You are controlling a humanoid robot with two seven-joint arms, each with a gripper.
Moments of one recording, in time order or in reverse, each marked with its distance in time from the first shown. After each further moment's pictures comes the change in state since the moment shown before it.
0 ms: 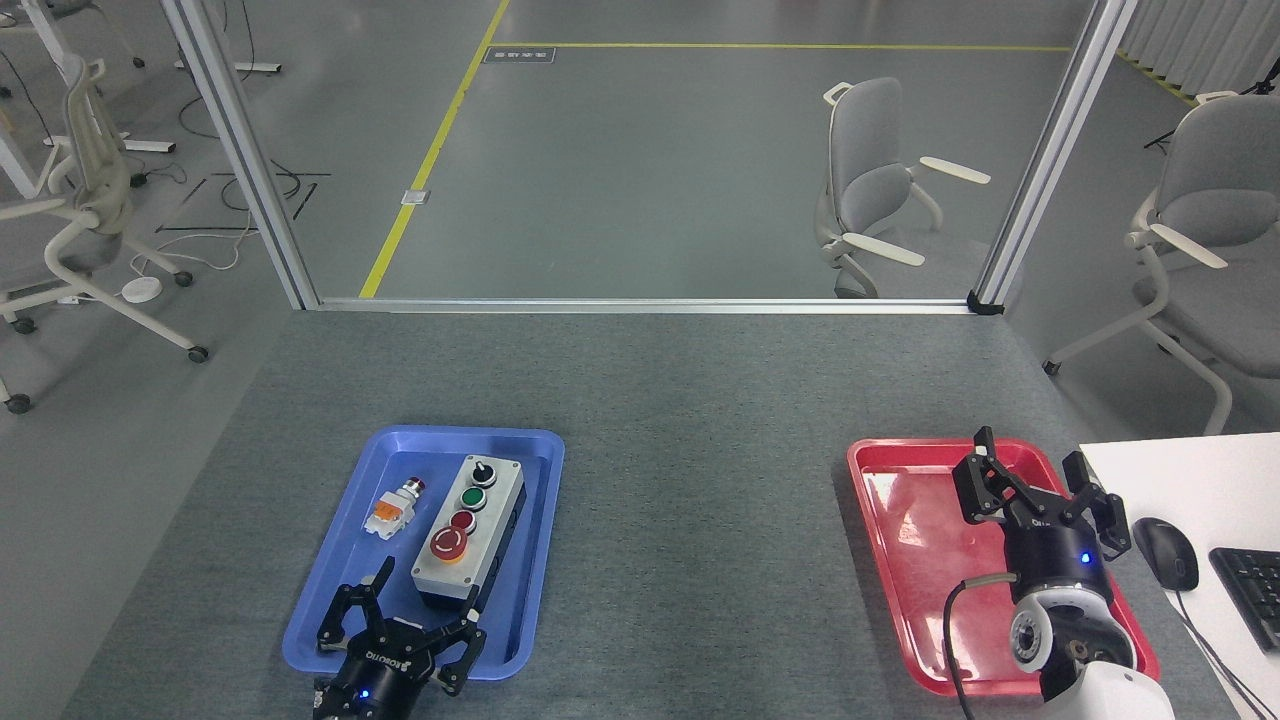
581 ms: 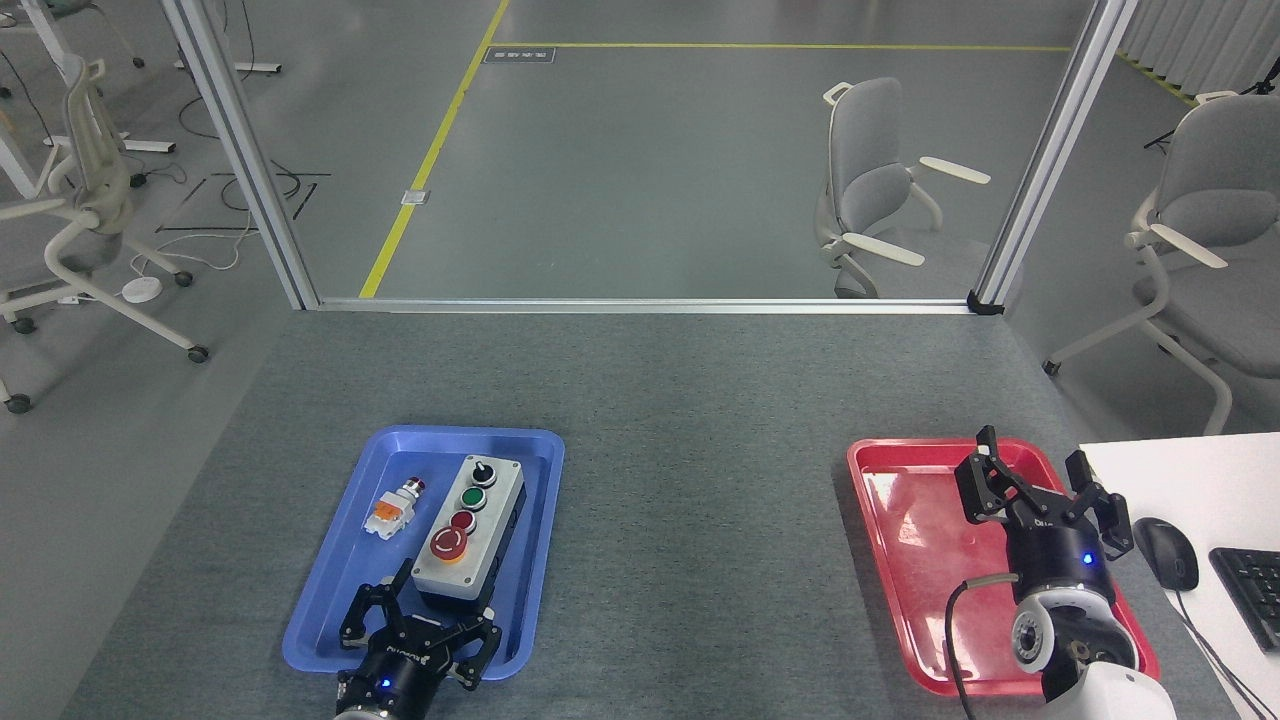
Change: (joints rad) left arm -0.070 -0.038 -0.010 0.129 0.009 -0.004 -0.008; right arm 0.000 -0.003 -0.001 0.000 0.000 -0.002 -0.004
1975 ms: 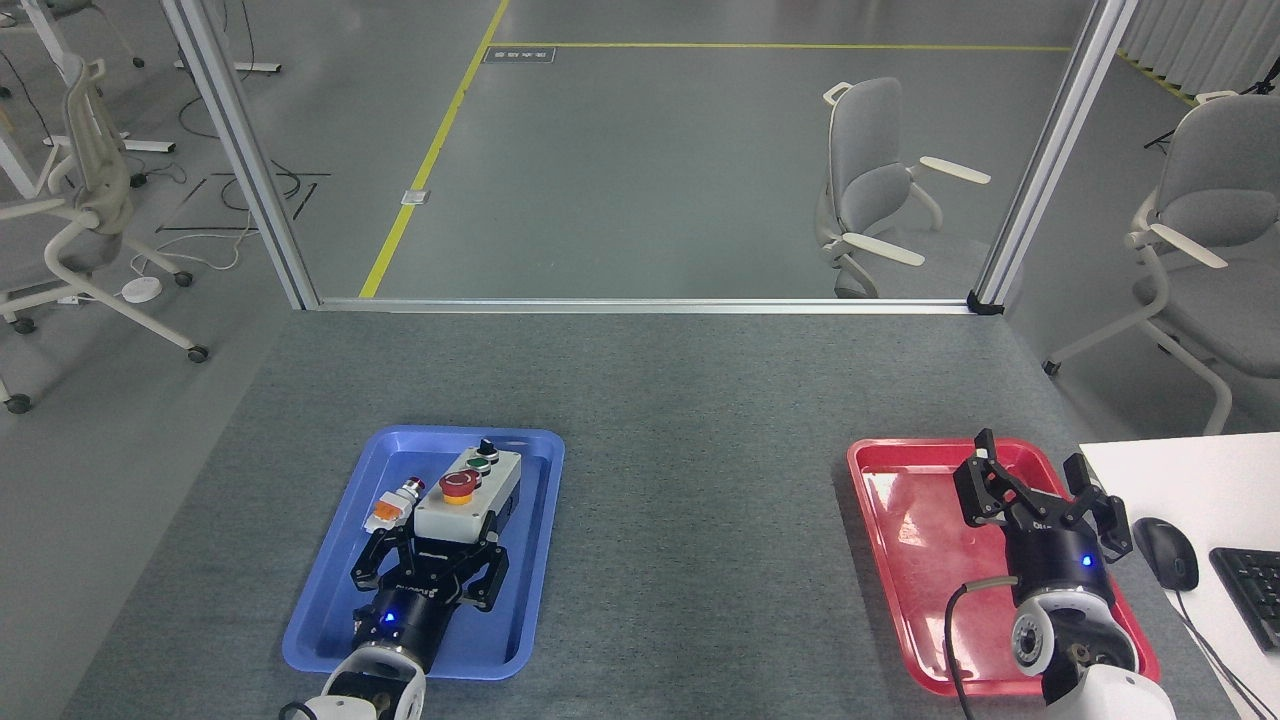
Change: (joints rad) left arm -0.100 -0.023 0.012 -0.011 0.218 -0.040 -0.023; right arm 0.006 0.000 0.001 -0.002 0.000 -0.002 -0.003
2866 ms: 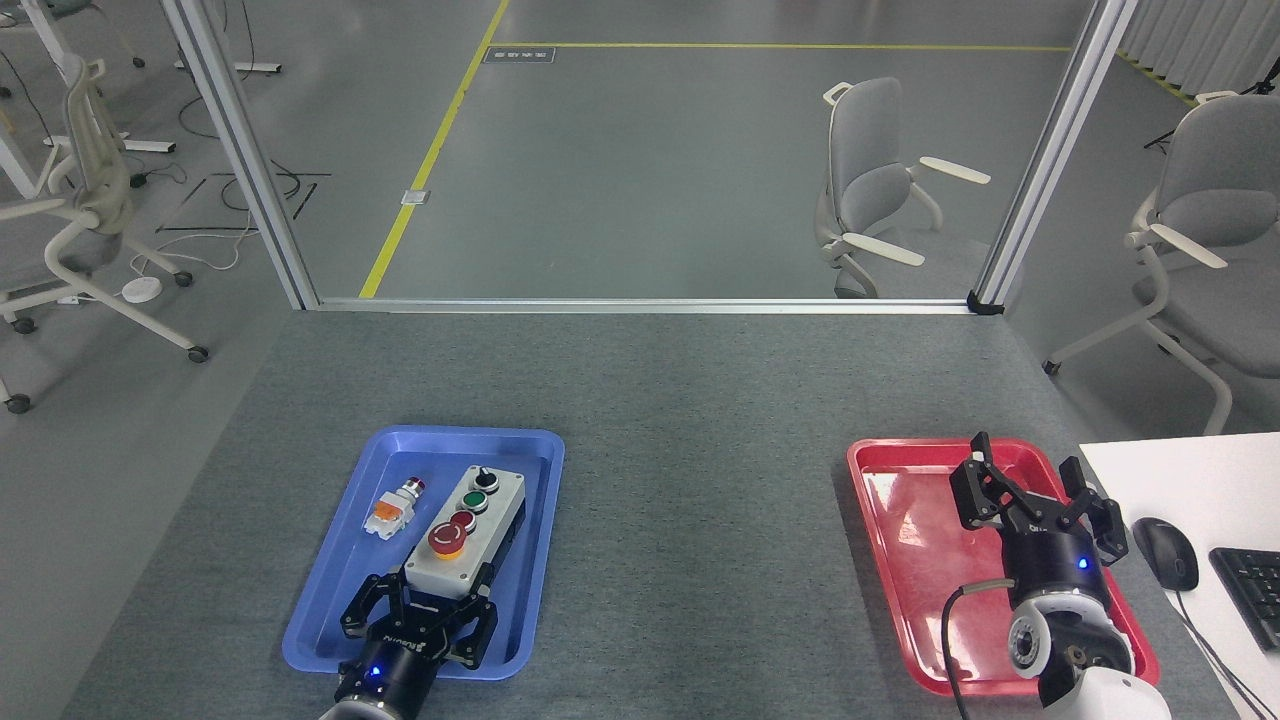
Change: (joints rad) left arm 0.092 0.043 -0.023 -0.002 -0.033 -0.046 0.034; right arm 0.003 0.006 0.001 0.000 0.000 0.001 0.001
